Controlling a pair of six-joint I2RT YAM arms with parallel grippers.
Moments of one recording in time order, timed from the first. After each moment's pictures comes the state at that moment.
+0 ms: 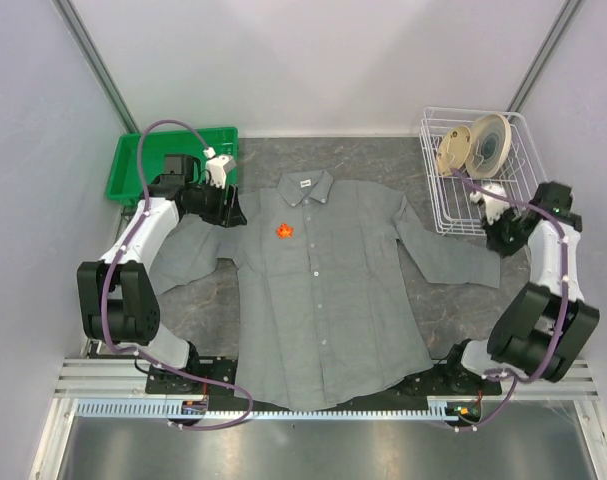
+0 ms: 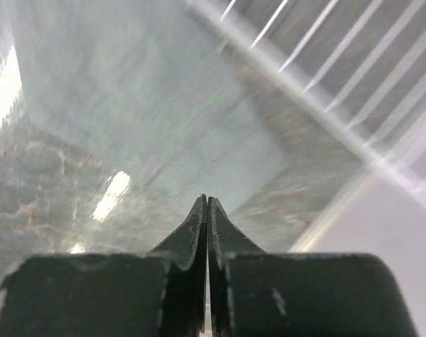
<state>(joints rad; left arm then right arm) -0.04 1.56 1.20 -0.60 0.58 0.22 -0.50 1.43 1.01 -0.82 -0.40 -1.06</state>
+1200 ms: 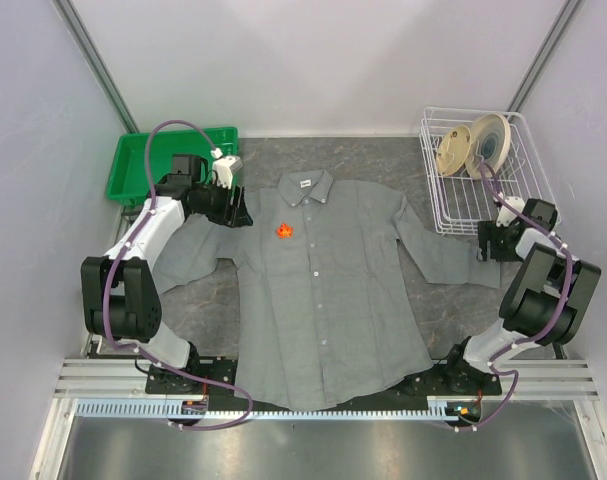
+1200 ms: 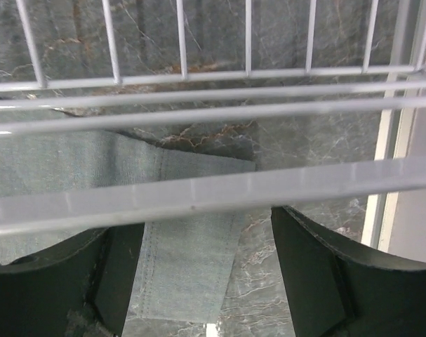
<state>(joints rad) -0.07 1.58 1.20 -0.57 0.58 0.20 -0.51 1.61 0.89 -0.29 -0.18 -0.43</state>
